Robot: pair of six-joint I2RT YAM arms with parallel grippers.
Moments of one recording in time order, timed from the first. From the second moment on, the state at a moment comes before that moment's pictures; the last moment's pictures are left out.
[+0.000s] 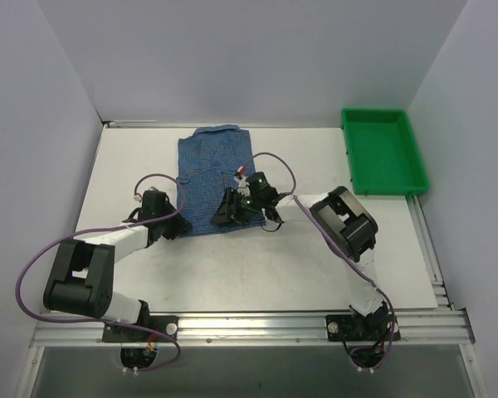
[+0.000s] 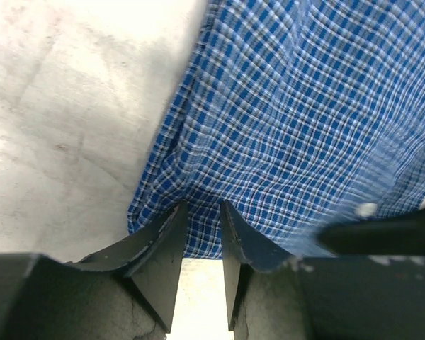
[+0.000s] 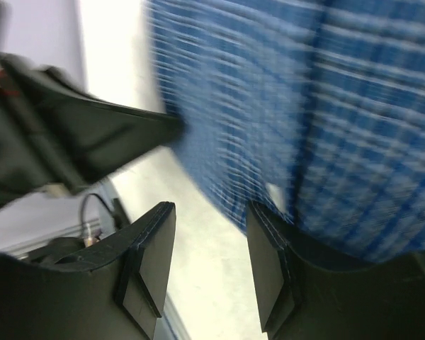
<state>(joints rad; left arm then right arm) -0.20 1.45 0.59 -0.04 0.05 -0.90 0.68 2.07 1.20 0.26 -0.59 0.85</state>
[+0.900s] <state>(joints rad) -0.29 1.53 0.78 -0.24 0.01 -0.75 0.49 1.86 1.01 -0.02 -0.52 0.56</state>
